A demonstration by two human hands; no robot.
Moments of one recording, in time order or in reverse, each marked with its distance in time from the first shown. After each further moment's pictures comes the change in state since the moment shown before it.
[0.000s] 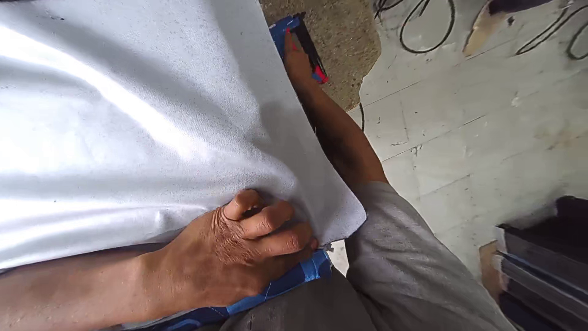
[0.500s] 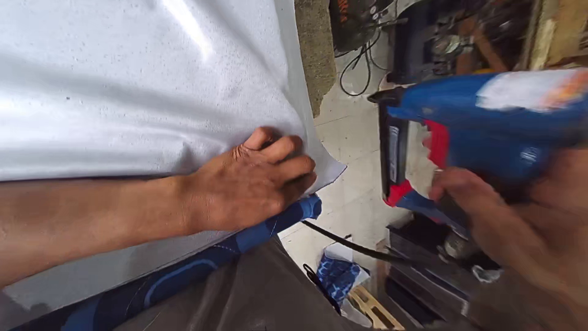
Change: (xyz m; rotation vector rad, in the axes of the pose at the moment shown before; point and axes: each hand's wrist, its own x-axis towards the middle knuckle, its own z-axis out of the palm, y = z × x) left_hand -0.002 -0.001 0.009 0.060 0.116 0.023; right_hand -0.403 -0.047 -0.291 -0.019 0.104 -0.183
